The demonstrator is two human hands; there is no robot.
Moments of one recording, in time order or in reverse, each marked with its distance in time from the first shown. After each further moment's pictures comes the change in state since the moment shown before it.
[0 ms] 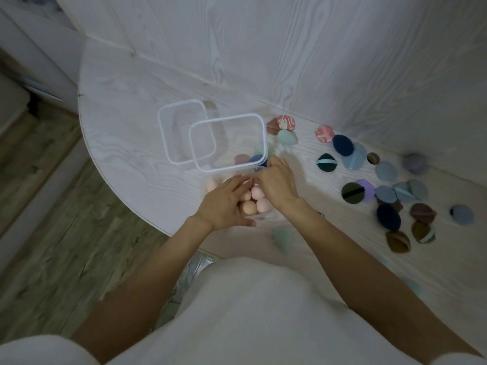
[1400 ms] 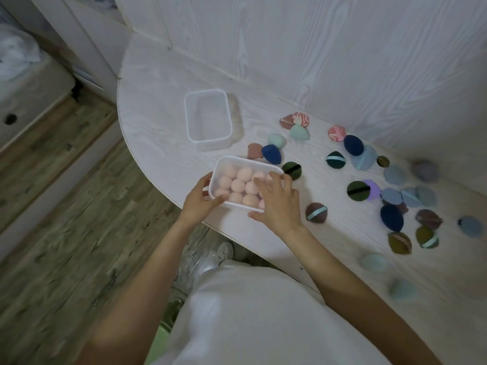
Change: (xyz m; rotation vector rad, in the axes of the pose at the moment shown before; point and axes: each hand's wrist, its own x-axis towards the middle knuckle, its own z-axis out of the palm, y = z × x) left_hand -0.083 -0.009 0.013 -0.786 0.333 -0.591; right_hand -0.098 -0.018 0.007 -0.348 -0.034 -0.121
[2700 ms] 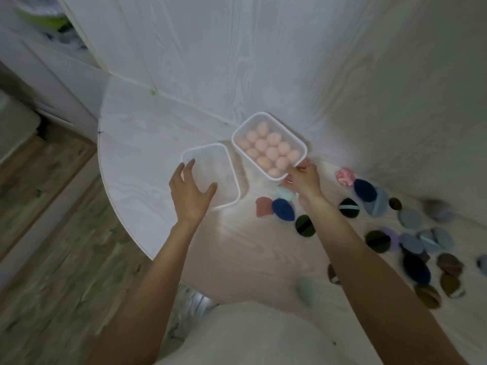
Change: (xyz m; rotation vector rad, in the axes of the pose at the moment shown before) left_hand 0.164 0.059 -0.056 0.331 0.325 0.153; right_hand 0.197 0.045 -0.040 1.446 0.143 0.787
